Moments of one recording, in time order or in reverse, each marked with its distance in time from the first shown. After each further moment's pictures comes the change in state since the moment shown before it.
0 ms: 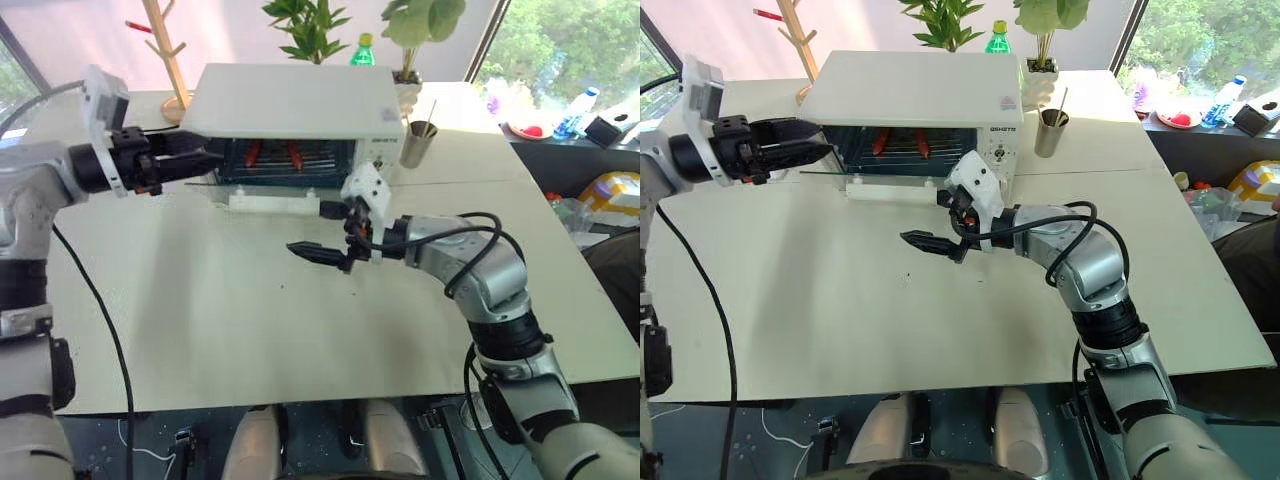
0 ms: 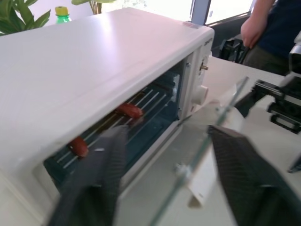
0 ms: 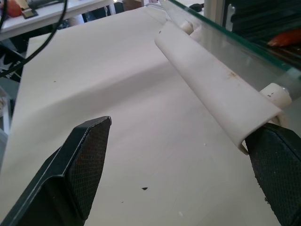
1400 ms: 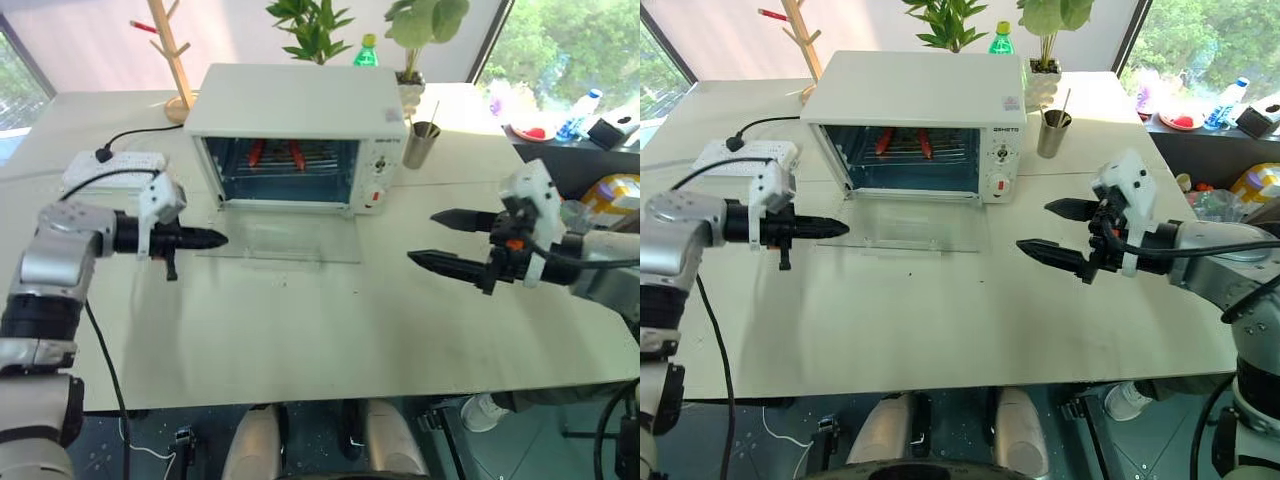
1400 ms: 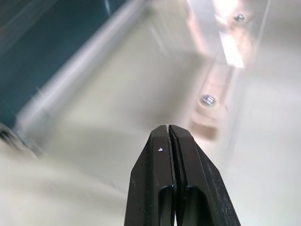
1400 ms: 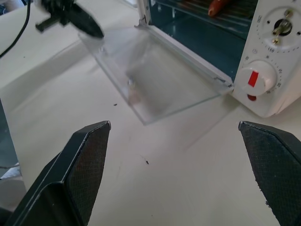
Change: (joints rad) left arm 0.258 -0.043 -0.104 0.017 0.273 -0.262 -0.179; right arm 0.289 -0.504 -0.531 -0.313 0.406 0.301 0.013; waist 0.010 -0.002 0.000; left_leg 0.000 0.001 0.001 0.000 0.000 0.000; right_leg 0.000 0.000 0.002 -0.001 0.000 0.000
